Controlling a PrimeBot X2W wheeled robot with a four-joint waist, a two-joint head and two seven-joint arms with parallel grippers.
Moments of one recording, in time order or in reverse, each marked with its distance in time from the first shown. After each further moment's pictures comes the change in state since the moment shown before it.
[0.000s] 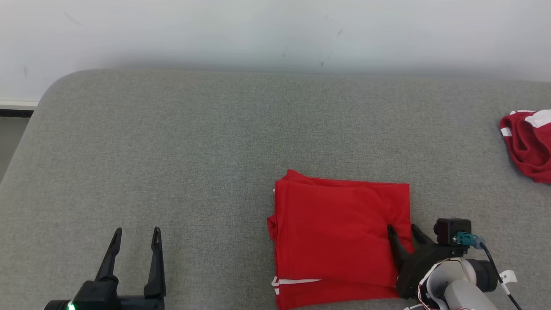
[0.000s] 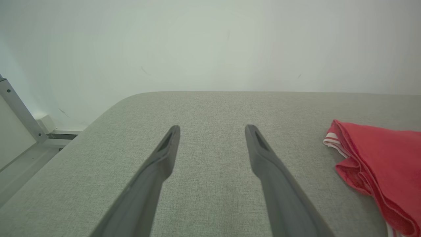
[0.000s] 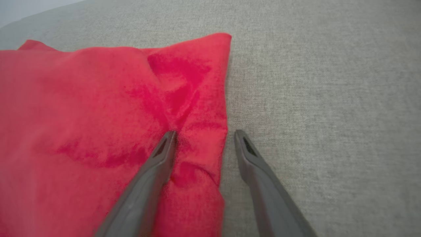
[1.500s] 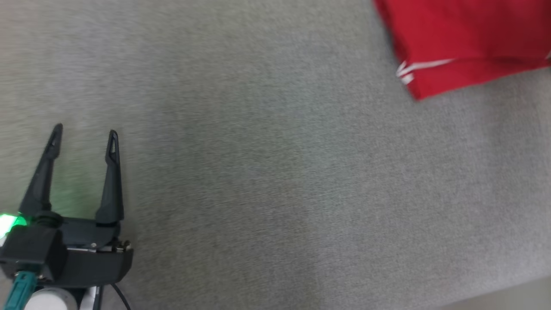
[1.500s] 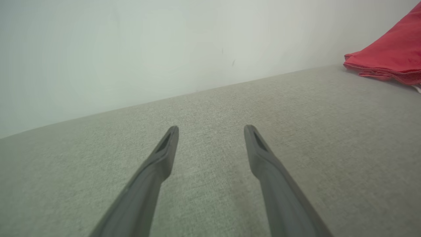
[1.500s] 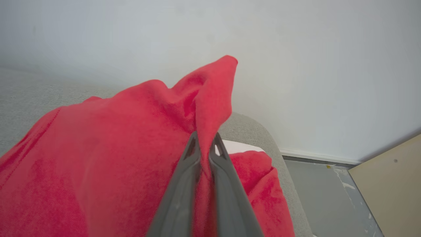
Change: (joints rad) left arm -0.180 0.163 0.005 -0.352 0.049 0.013 0.112; right arm -0.727 -0.490 0.233 -0.067 0.147 0.000 0.004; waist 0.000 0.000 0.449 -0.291
